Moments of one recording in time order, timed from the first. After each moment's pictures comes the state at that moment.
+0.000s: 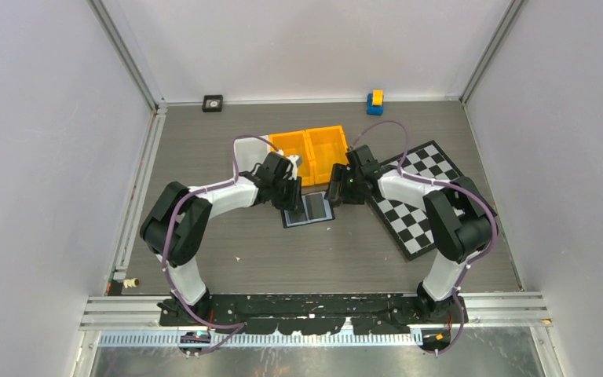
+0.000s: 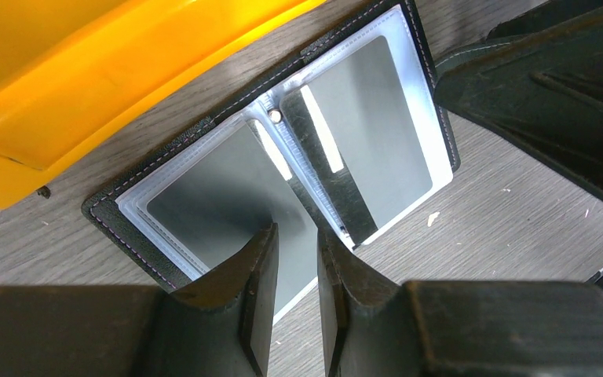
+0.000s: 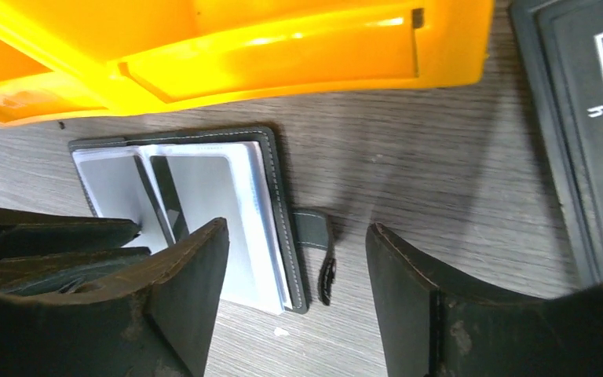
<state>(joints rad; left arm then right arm) -0.59 1.77 1.04 -0.21 0.25 -0.42 0.48 1.75 1.00 -0.22 -0.12 0.62</state>
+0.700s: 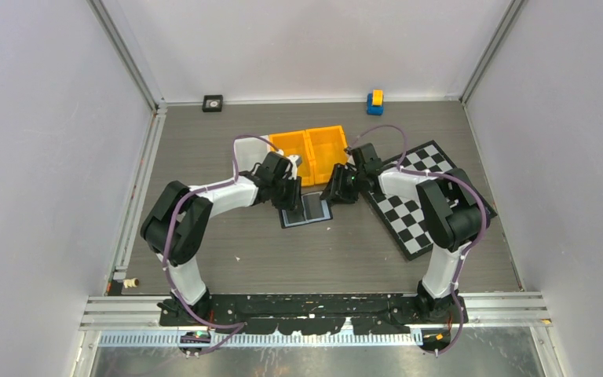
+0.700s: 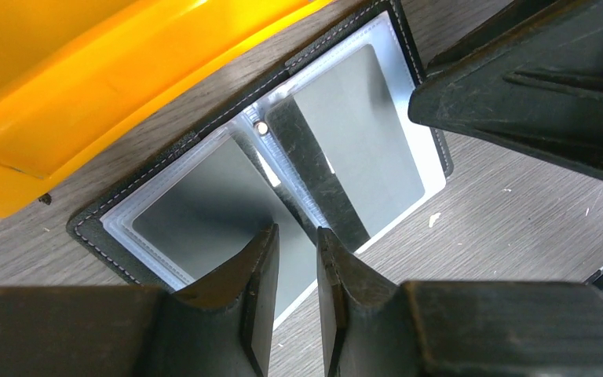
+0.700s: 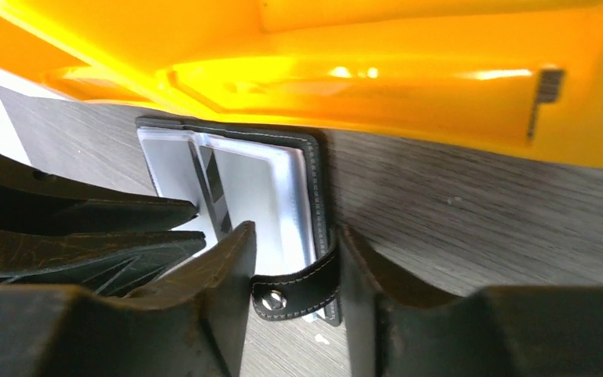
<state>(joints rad) -0.59 1.78 1.04 -0.20 0.26 -0.41 0.43 1.84 1.03 -0.11 -0.42 0.64</state>
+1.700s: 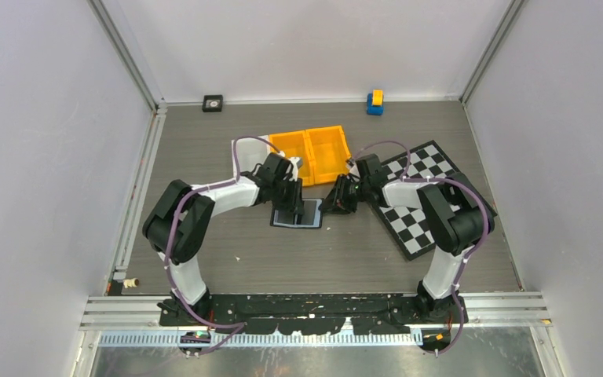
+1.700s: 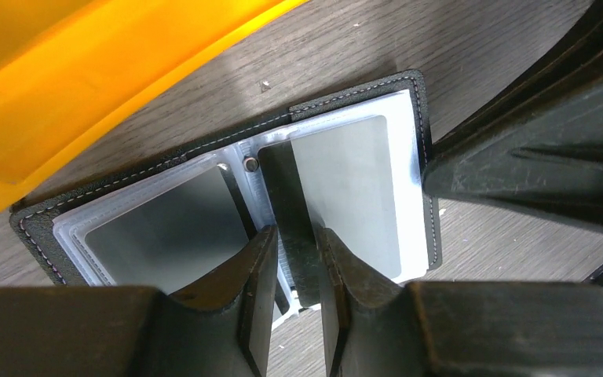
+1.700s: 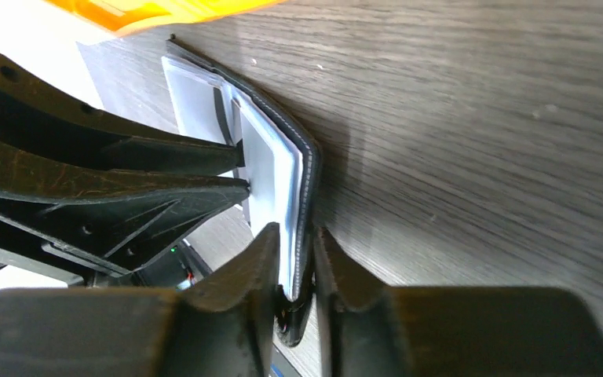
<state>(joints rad) -0.59 1.79 1.03 -0.20 0.27 -0.40 0.42 1.80 0.86 0.05 -0.60 0.79</state>
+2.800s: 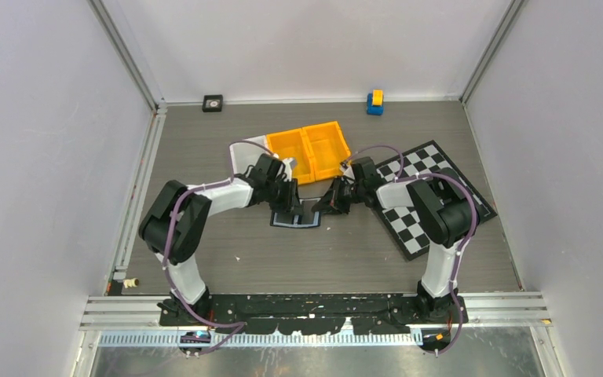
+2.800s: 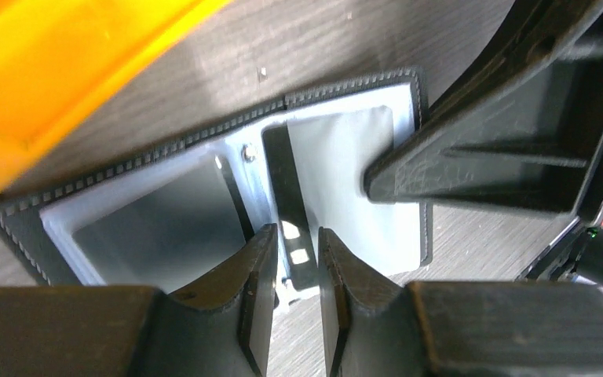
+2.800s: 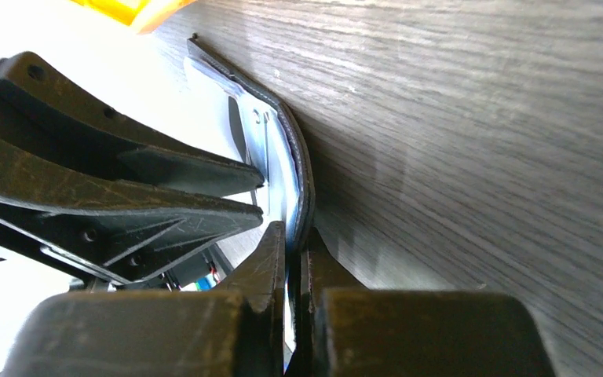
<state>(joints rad) -0.54 1.81 1.02 -0.16 0.40 -0.45 0.44 1.90 0.85 0.23 -0.68 0.89</state>
